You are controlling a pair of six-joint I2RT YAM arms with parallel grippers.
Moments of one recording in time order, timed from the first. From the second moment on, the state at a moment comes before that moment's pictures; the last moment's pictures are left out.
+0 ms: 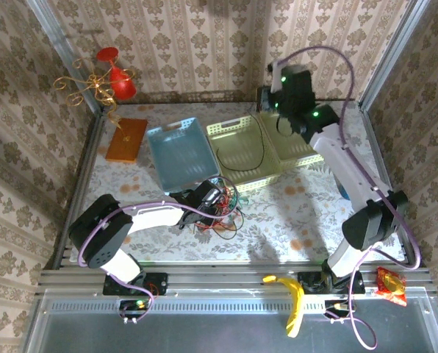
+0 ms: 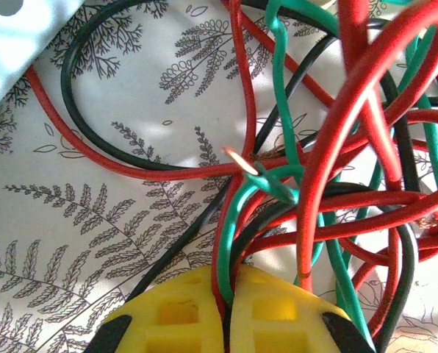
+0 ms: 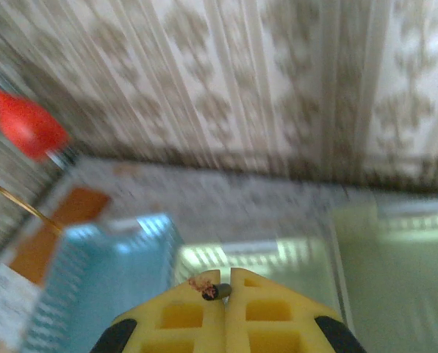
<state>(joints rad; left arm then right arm) -0.90 1.56 0.74 -0.27 -0.13 -0.30 0.37 1.66 1.72 -0.52 0.02 0.24</state>
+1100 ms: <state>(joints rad) -0.90 1.54 0.72 -0.26 -0.11 -0.30 0.43 1.61 1.26 -0.50 0.11 0.42</state>
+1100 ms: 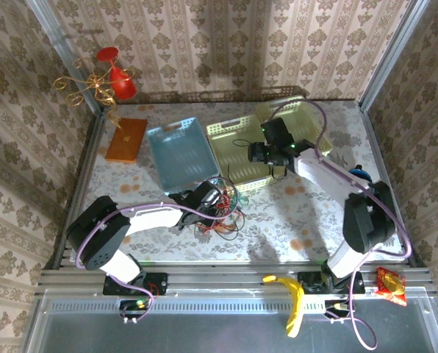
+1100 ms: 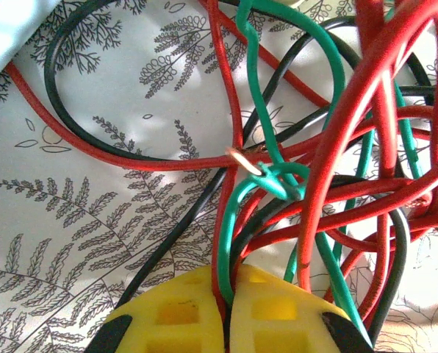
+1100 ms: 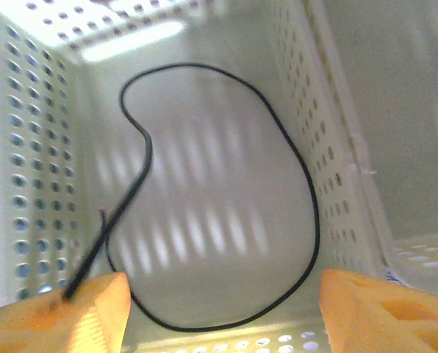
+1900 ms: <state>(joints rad) -0.90 1.54 0.71 -0.24 -0.09 -0.30 0.59 1.42 0.96 -0.52 -0.24 0.27</state>
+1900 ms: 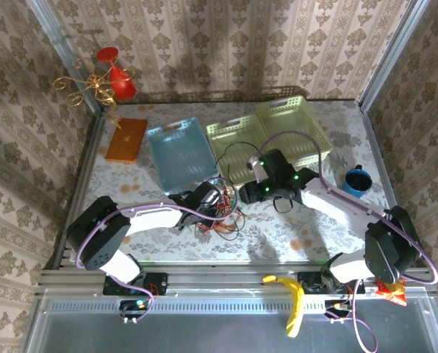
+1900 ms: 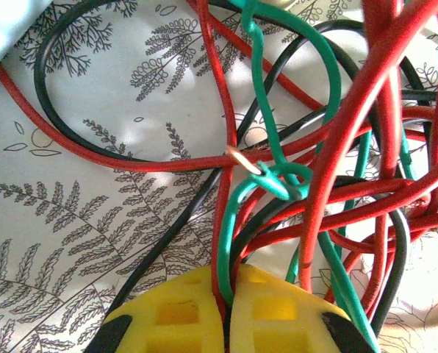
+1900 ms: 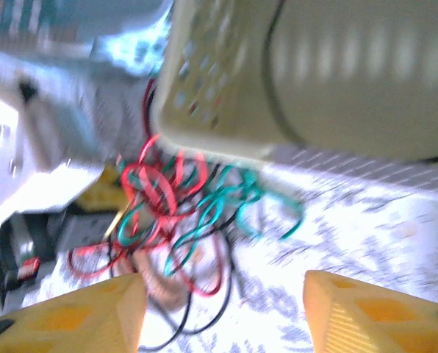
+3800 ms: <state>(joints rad) -0.88 1.50 0.68 -0.24 -0.06 -0.30 0.13 0.99 0.75 -0.72 0.28 0.64</state>
